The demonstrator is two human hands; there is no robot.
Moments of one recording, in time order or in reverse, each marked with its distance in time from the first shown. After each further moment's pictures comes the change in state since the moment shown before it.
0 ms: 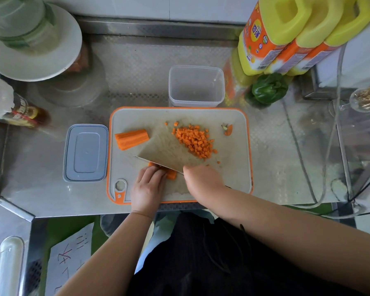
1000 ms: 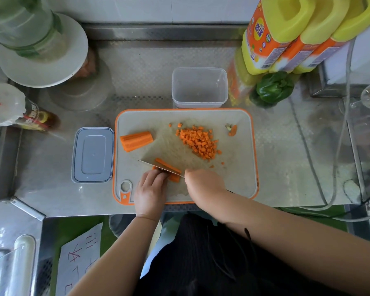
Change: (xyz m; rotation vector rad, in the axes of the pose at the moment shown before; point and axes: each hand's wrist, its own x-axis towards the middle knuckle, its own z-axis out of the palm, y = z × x) left_hand -0.006 0.003 -0.004 0.052 -0.021 -0.040; right_hand -0.005 -0.005 0.006 0.039 -0.003 -0.009
